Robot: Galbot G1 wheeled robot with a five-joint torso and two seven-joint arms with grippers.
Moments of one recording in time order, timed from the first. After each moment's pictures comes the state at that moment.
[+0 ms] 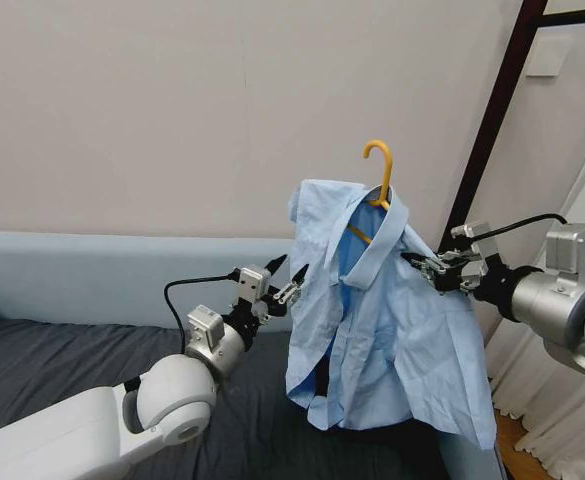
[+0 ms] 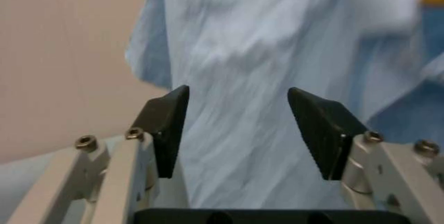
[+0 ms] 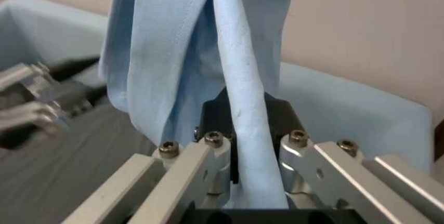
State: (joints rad) left arm 0.48 -0.64 0.45 -2.13 -0.85 -0.02 -0.53; right arm -0.34 0.18 0.01 2.36 1.73 -0.49 0.47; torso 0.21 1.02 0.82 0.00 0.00
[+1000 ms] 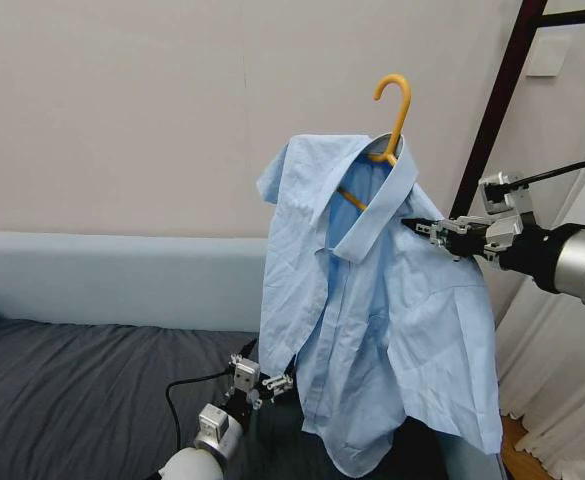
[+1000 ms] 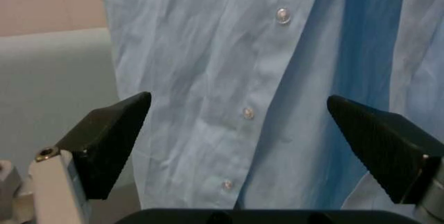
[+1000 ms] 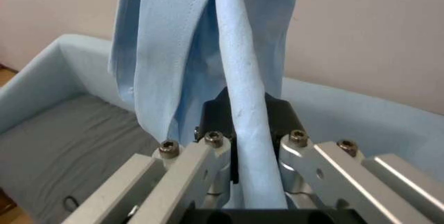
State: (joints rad) left arm 0.85 -0.86 0.40 -1.79 -0.53 -0.21 -0.39; right arm -0.13 0.15 0.01 2.39 2.02 -0.50 0.52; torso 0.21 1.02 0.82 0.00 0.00
